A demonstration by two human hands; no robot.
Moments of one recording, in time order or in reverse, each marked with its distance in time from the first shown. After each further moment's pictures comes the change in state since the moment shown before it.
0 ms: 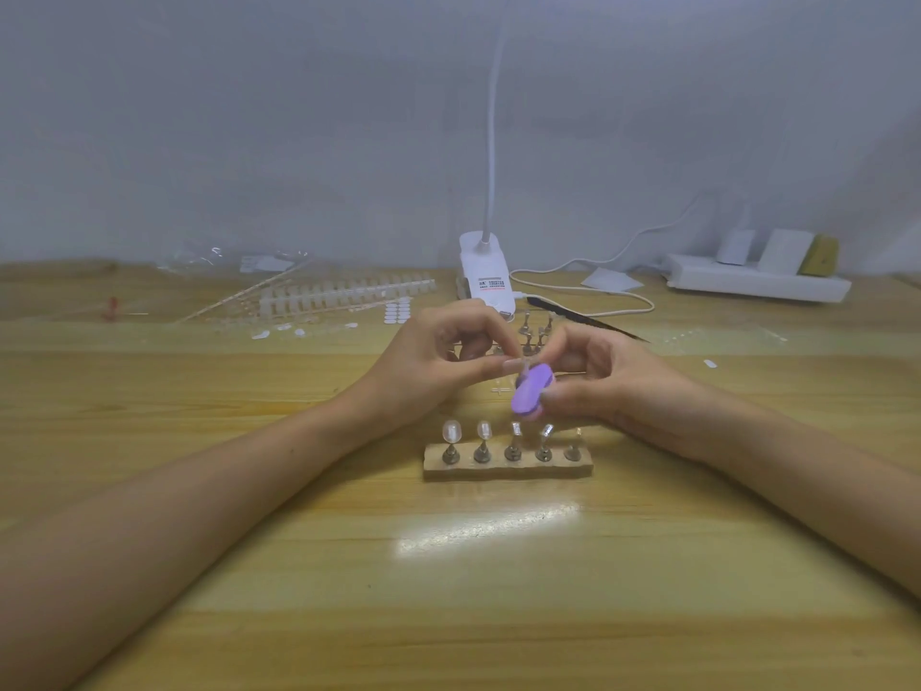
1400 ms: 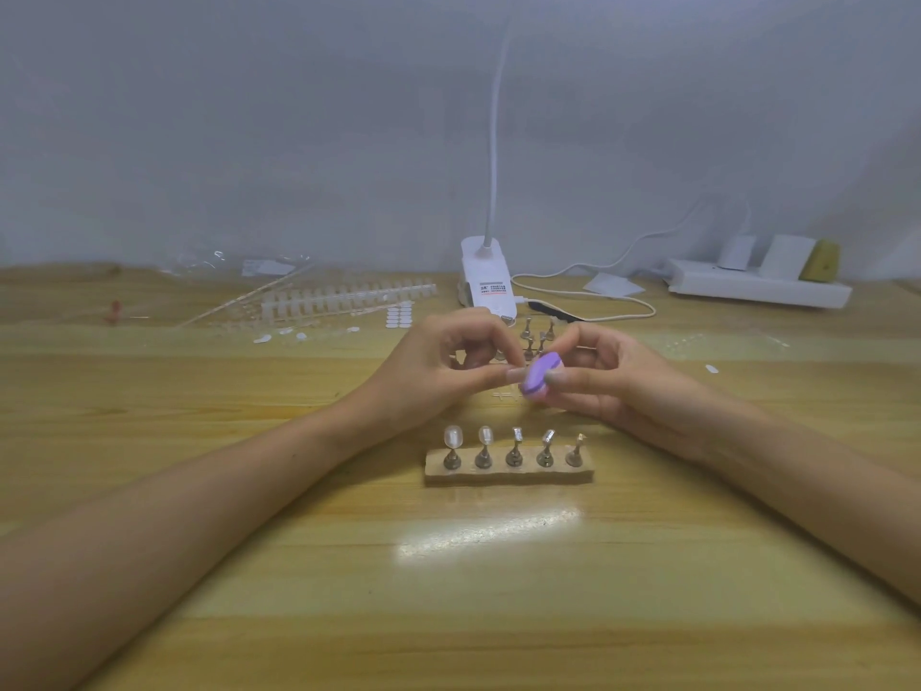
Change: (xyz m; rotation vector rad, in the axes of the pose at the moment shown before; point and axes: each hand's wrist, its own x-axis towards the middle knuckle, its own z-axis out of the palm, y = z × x) left_hand 0.000 0.000 0.001 0.006 -0.012 -0.012; right_hand 0.003 -0.003 -0.004 0.058 0.050 0.035
